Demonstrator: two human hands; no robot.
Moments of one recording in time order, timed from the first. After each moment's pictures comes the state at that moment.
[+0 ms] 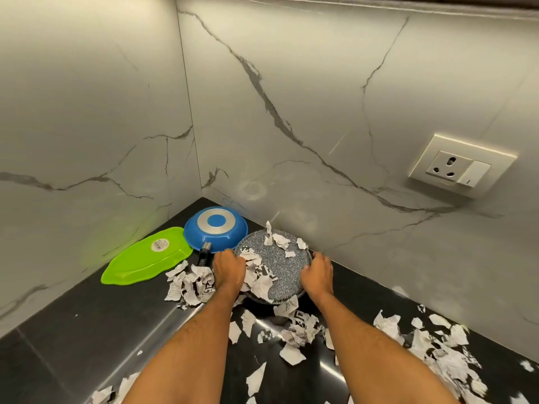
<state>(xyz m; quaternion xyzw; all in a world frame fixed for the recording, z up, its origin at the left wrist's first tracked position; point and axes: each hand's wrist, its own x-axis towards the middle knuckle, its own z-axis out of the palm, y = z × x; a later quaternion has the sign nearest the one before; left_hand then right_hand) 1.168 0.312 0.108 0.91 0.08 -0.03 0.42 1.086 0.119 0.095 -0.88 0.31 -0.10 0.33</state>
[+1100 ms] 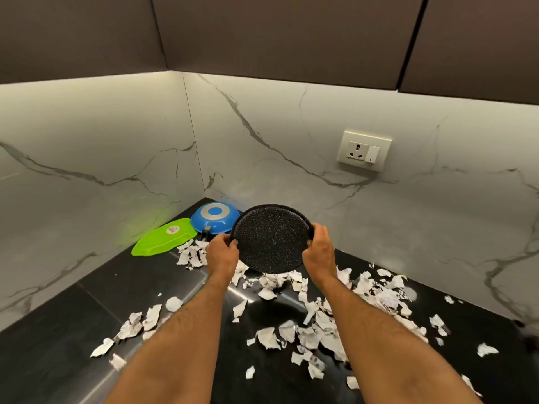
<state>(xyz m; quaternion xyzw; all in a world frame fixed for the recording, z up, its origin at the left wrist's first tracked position) 0.988 0.329 0.208 0.86 0.03 0.08 0.50 0.906 0.118 0.202 -0.87 0.16 -0.31 0.34</state>
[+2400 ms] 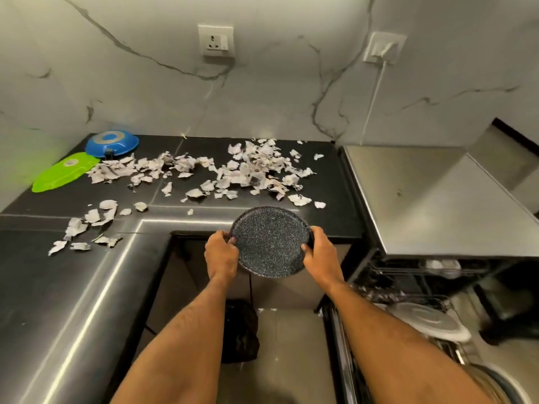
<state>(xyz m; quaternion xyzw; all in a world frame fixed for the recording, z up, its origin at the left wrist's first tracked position) 0.557 0.415 0.120 0.87 -0.14 -0.11 0.45 0.367 0.277 0.119 -0.81 0.39 -0.25 0.35</state>
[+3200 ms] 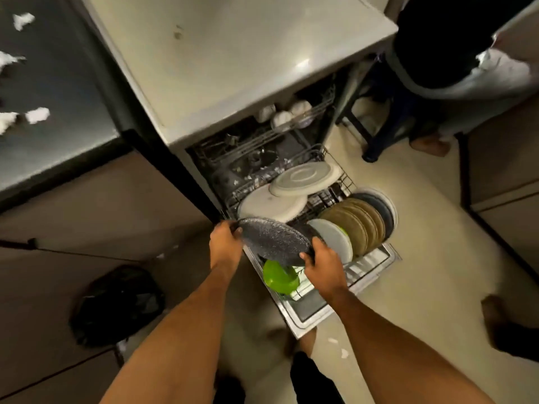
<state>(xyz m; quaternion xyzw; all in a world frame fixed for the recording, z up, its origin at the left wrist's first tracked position) 0.169 0.220 -0.138 0.82 -0.41 -0.33 0.23 -0.068 0.241 -0.140 -0.67 0.66 -0.13 0.32</state>
